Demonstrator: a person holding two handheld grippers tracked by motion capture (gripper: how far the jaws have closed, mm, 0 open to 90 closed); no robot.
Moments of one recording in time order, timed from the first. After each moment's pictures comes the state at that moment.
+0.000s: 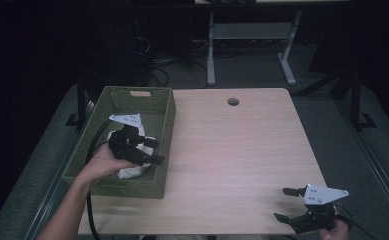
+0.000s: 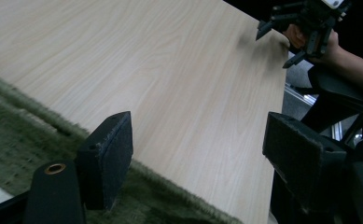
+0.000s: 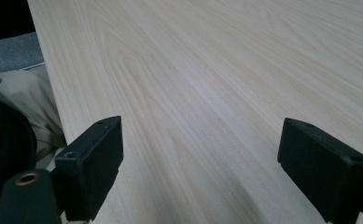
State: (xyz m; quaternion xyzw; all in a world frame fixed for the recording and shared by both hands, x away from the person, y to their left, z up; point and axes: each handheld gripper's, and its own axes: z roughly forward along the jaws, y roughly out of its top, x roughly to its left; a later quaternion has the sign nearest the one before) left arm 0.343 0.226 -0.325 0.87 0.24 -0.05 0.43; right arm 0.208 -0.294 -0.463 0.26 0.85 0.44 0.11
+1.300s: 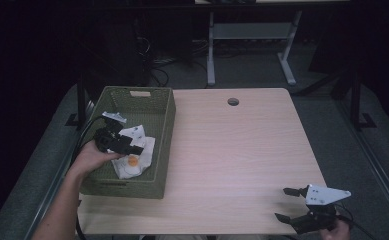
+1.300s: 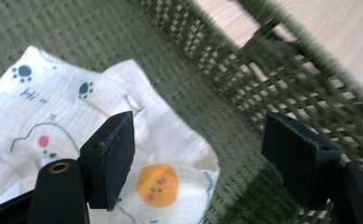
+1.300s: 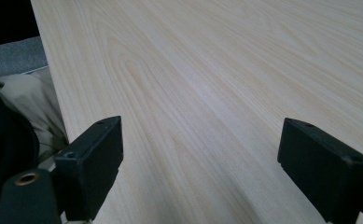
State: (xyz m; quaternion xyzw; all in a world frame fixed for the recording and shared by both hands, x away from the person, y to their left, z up) left arm 0.387 0.281 -0.369 0.87 0.39 0.02 0.30; right arm 0.208 -0.297 -0.462 0.26 0.85 0.45 0.11
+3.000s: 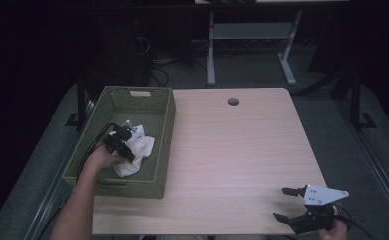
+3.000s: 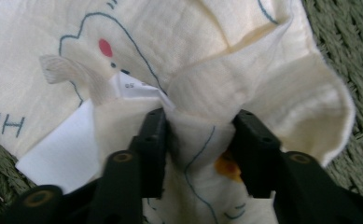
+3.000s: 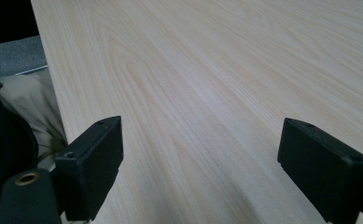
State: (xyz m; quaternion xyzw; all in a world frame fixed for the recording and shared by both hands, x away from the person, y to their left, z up) left arm 0.416 0.273 -0.424 0.88 0.47 0.05 0.08; right arm 0.208 -0.293 -0.463 0.25 0.85 0.45 0.11
